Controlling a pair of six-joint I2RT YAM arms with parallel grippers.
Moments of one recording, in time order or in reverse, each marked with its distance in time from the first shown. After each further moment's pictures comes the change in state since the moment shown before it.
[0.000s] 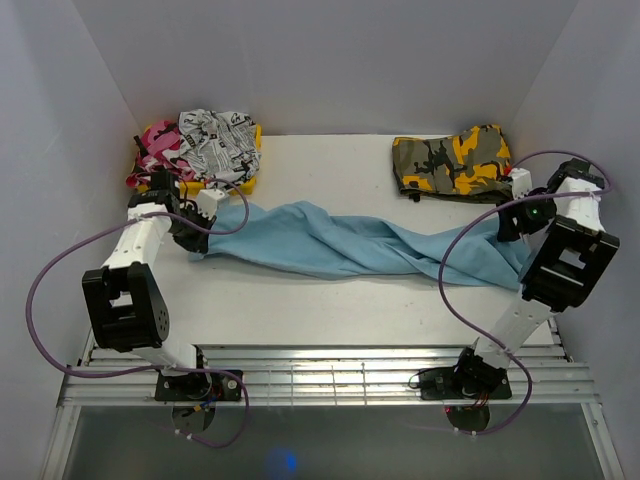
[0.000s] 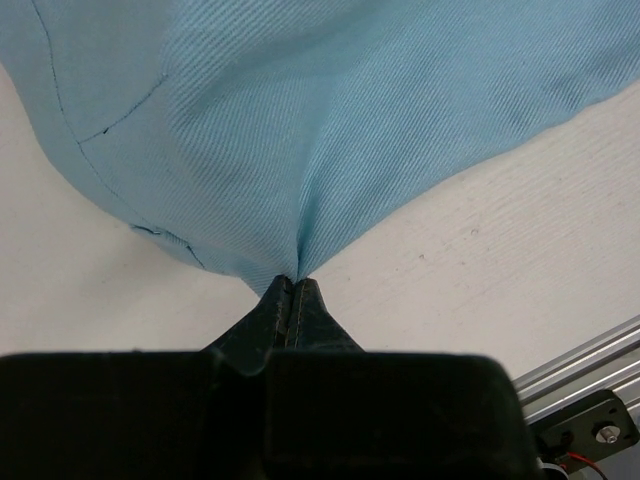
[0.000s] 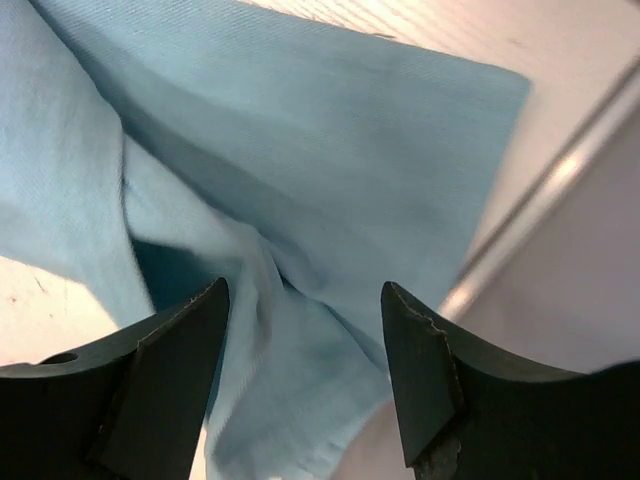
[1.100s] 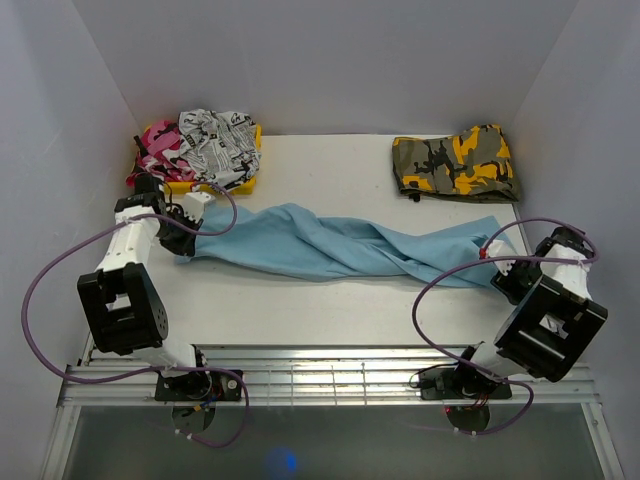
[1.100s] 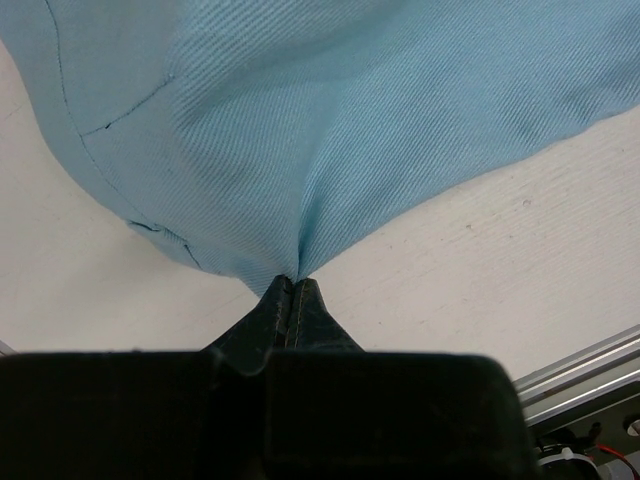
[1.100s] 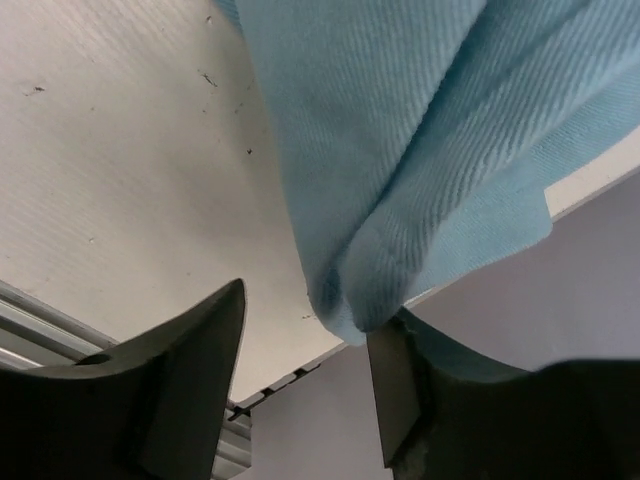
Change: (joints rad) left arm 0.098 -0.020 -0.034 -0.008 -0.014 0.074; right arm -0.127 -0.547 -0.695 0.145 0.213 -0.608
